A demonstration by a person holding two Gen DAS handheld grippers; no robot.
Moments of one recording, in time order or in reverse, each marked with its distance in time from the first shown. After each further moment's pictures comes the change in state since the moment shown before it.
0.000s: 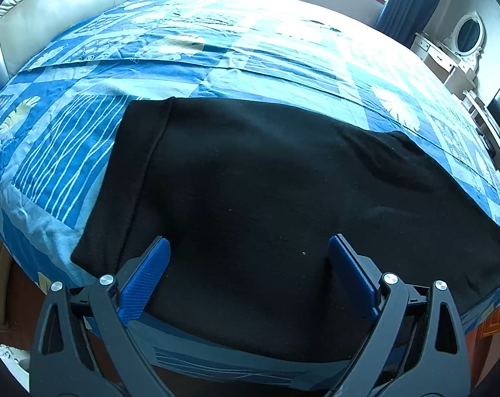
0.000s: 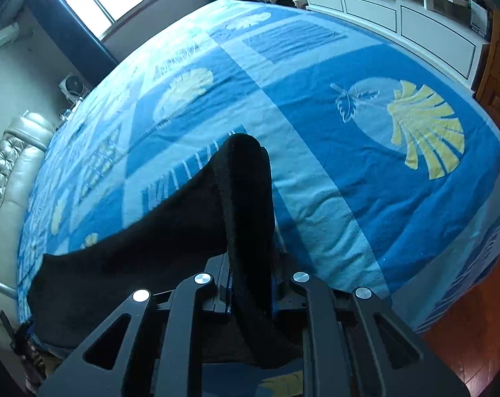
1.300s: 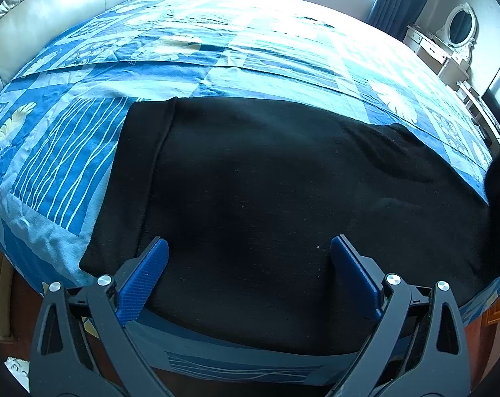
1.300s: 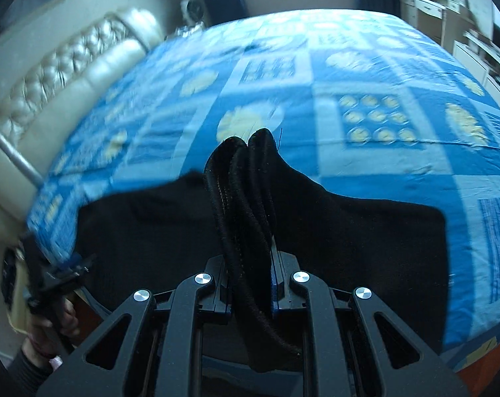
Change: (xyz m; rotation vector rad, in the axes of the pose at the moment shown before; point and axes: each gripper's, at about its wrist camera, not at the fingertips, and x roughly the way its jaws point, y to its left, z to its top) left arm 0.002 0.008 -0.001 0.038 0.005 -0.020; right arm 0.041 0.407 -0.152 -0.526 0.107 0.151
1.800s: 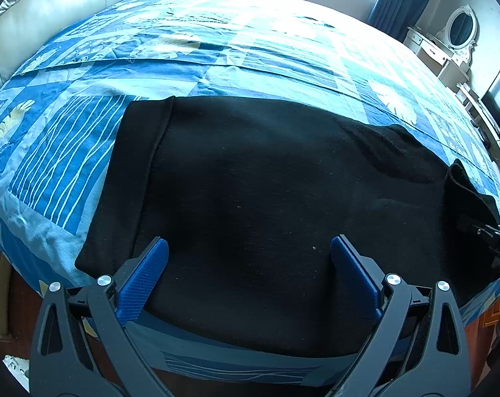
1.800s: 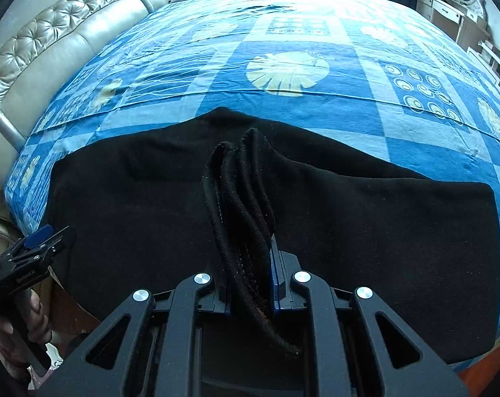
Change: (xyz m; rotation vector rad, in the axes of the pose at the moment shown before) left arm 0.001 0.000 0.001 -0.014 0.005 -0.009; right arm 0.063 0.055 -0.026 -0.056 0.083 -0.062
